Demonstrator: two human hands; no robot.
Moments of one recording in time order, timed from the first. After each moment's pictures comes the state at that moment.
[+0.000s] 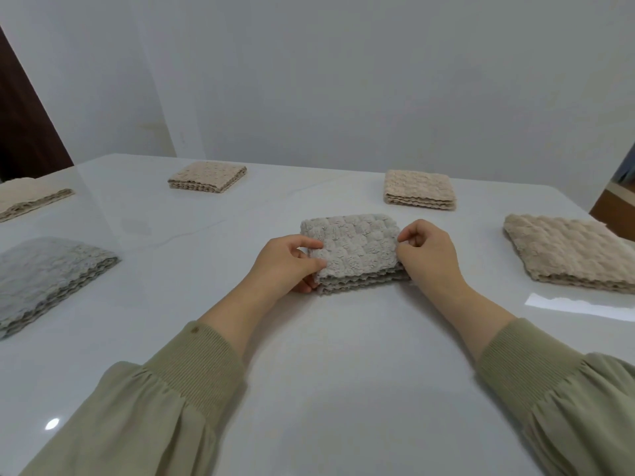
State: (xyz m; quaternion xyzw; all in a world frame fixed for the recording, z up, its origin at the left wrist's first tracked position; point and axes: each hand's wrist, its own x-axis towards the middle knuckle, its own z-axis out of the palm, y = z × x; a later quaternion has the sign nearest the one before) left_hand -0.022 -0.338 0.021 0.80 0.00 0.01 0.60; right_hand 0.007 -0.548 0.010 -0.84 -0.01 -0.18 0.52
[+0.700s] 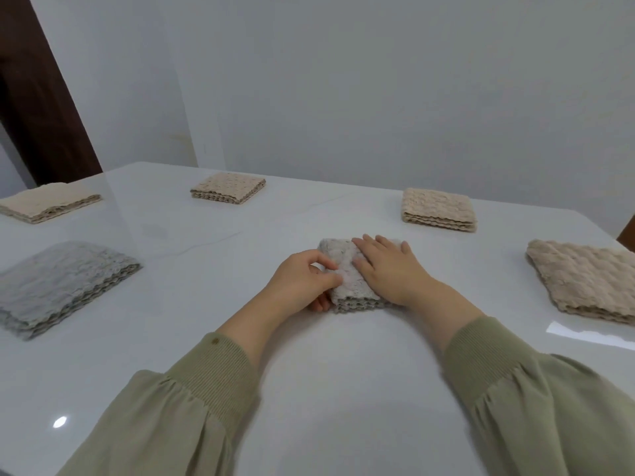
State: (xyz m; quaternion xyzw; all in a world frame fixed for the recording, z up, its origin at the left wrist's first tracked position) left_hand -0.015 -0.334 0.018 0.82 0.00 0.00 0.57; right_hand 0.040 -0.503 0.012 -0.97 -0.20 -0.02 0.10
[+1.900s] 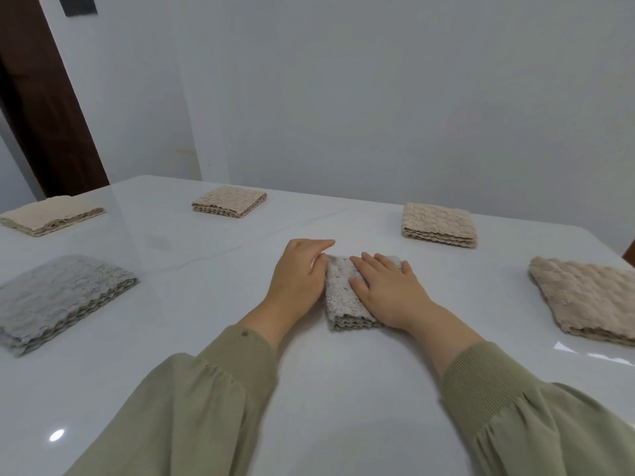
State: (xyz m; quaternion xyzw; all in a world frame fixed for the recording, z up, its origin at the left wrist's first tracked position) left_hand 0.019 -0.335 0.011 0.88 -0.10 0.25 0.38; right_hand 0.039 -0.502 0.009 -0.98 -0.20 -0.03 0.09
